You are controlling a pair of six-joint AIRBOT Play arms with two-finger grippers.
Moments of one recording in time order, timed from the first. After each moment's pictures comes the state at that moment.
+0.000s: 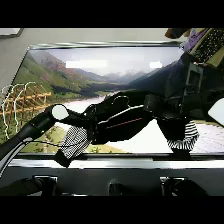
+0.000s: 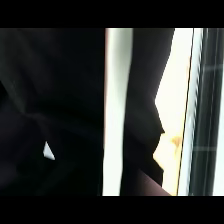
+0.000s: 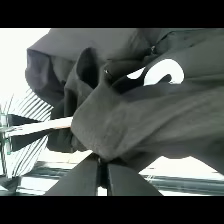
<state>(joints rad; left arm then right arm) -0.54 -1.29 1.02 0.92 -0.99 -0.41 0.49 -0.91 1.41 -1.50 1.45 2.20</state>
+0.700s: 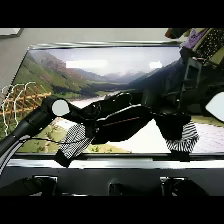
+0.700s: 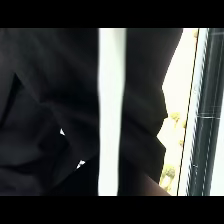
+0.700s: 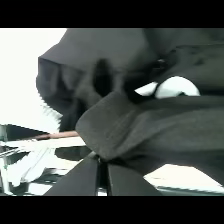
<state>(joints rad) -0.61 -1.29 1.20 1.14 -1.13 -0.60 0.49 -0.96 1.43 -1.46 1.40 2.18</state>
